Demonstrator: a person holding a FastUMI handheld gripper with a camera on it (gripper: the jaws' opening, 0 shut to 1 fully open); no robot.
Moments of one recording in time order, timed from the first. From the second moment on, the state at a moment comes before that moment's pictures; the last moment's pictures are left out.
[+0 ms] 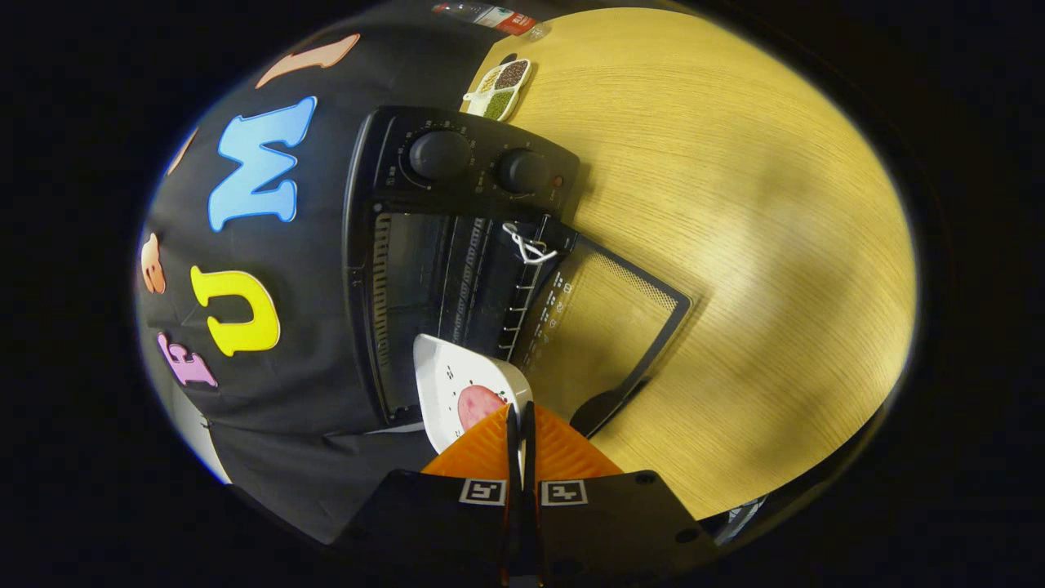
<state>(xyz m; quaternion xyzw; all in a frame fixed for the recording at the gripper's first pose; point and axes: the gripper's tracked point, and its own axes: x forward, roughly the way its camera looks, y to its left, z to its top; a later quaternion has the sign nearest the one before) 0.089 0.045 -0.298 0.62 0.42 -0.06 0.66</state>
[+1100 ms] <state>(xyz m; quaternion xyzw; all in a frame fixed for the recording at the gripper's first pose) 0.198 0.033 -0.326 0.71 0.32 -0.14 0.61</state>
